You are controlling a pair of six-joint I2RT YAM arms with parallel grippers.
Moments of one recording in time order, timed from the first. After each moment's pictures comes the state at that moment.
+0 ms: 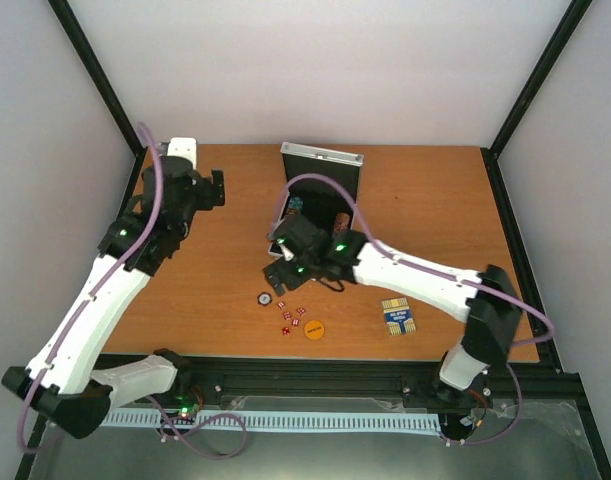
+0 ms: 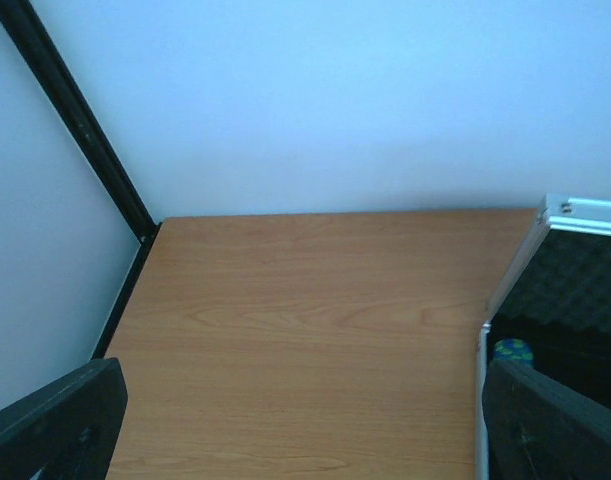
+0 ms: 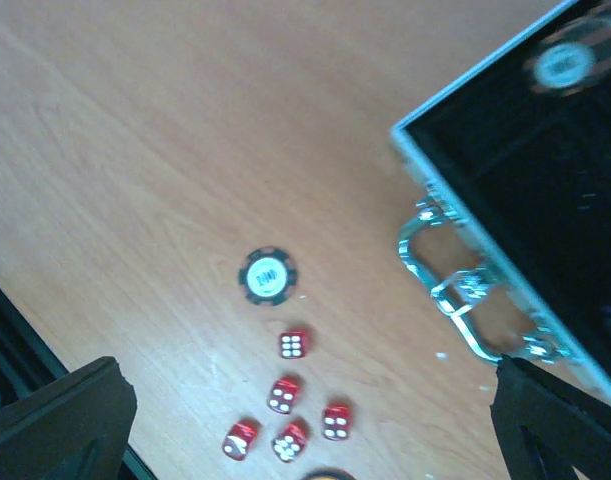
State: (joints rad) left arm -0.46 1.14 1.36 -0.65 -0.53 -0.12; right arm 0.99 1.57 1.36 -0.69 0.04 0.30
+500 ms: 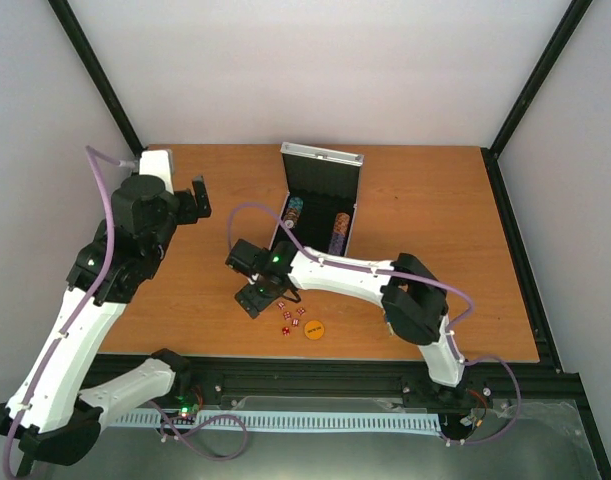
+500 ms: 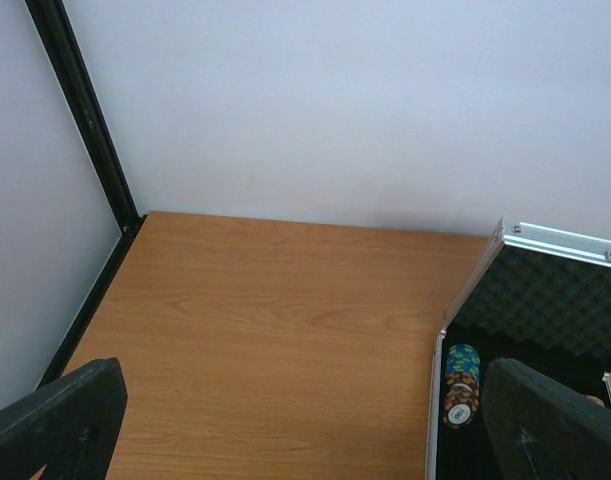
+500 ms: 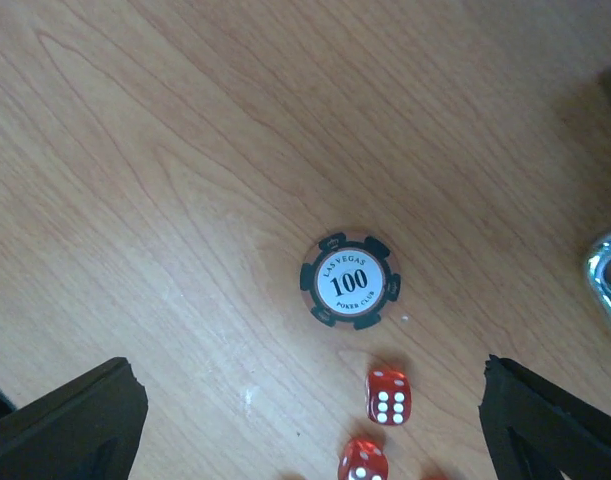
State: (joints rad) left arm -0.46 0.95 1.35 -0.75 -0.50 -0.25; right arm 1.14 2.02 1.65 -0.83 0.05 0.30
